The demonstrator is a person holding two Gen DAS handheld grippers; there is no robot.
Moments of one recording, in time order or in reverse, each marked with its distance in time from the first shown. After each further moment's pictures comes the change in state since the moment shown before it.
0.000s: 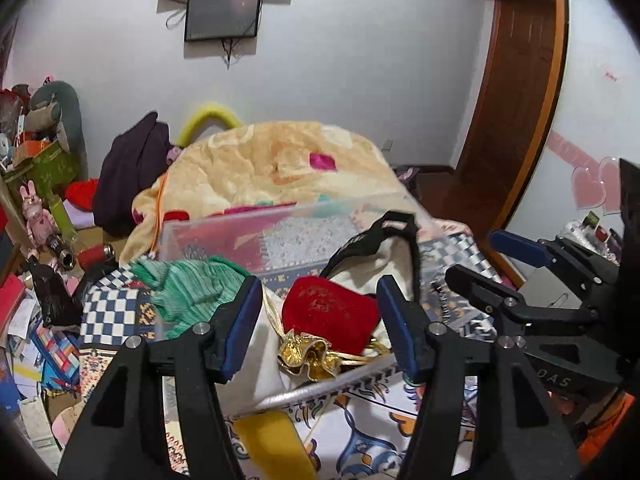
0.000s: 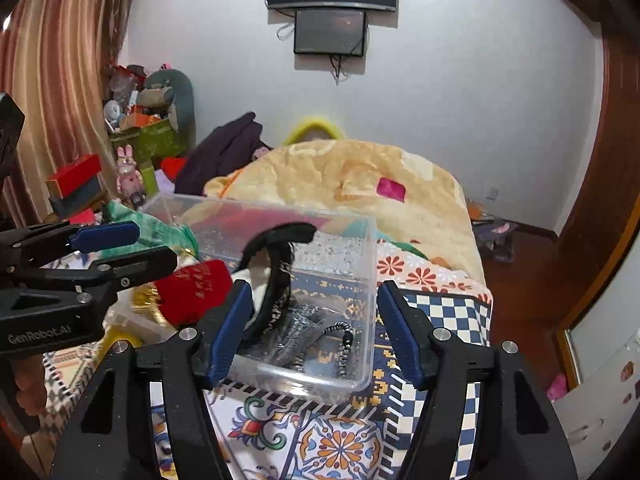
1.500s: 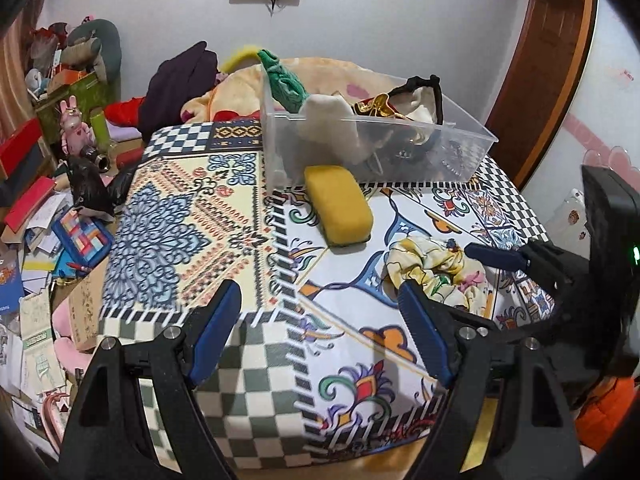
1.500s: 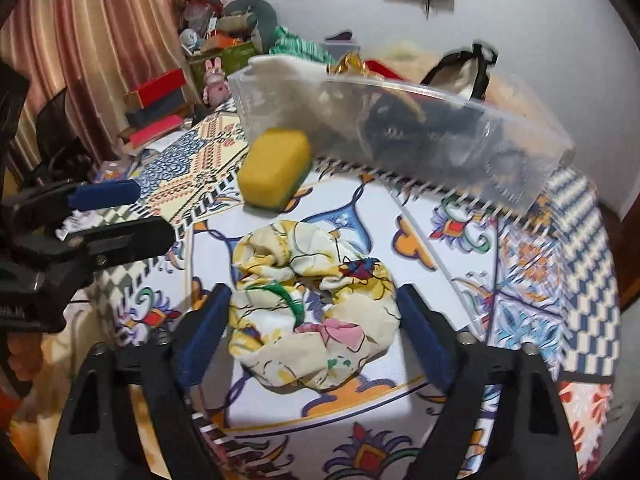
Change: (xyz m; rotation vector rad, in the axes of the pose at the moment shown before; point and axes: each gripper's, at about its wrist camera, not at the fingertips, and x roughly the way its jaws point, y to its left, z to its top) left arm -0.066 0.030 -0.140 -0.119 0.169 0.059; right arm 0.000 0.099 -0.118 -0.109 0.240 0.248
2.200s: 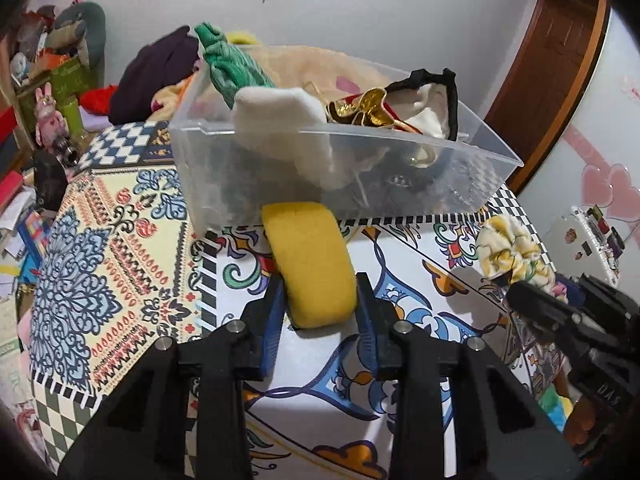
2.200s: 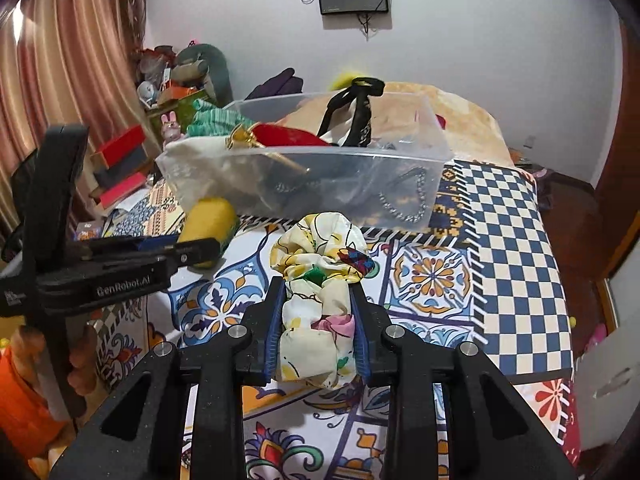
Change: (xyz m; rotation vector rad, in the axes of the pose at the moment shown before) left arm 0.067 -0.020 0.041 -0.029 0.018 -0.043; right arm -0.048 -0.061 0.000 0.176 -0.122 -0.069
